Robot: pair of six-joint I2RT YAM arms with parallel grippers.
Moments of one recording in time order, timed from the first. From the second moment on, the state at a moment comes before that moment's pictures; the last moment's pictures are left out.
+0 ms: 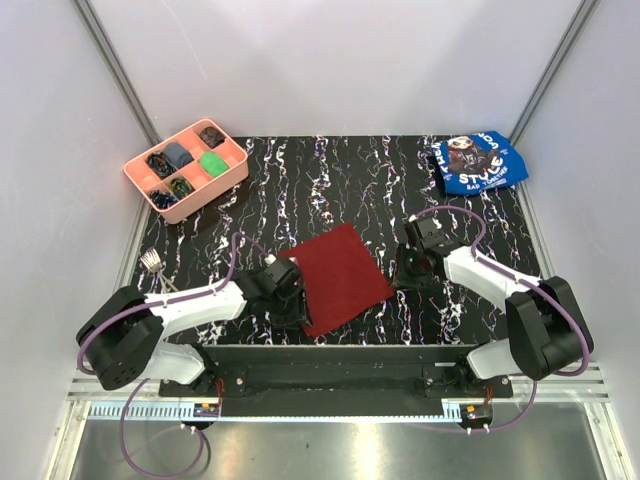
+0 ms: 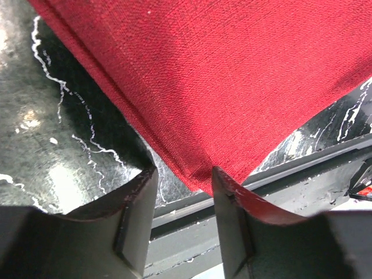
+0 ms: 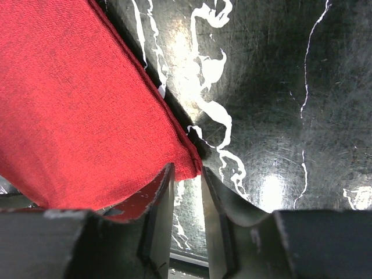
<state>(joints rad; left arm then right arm) -0.85 1.33 0.60 -0.39 0.14 -0.95 0.41 1.41 0.75 -0.47 -0.13 0.61</state>
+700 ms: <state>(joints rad) -0.85 1.33 0.58 -0.34 0.15 -0.98 0.41 1.41 0.73 -0.47 -0.15 0.61</state>
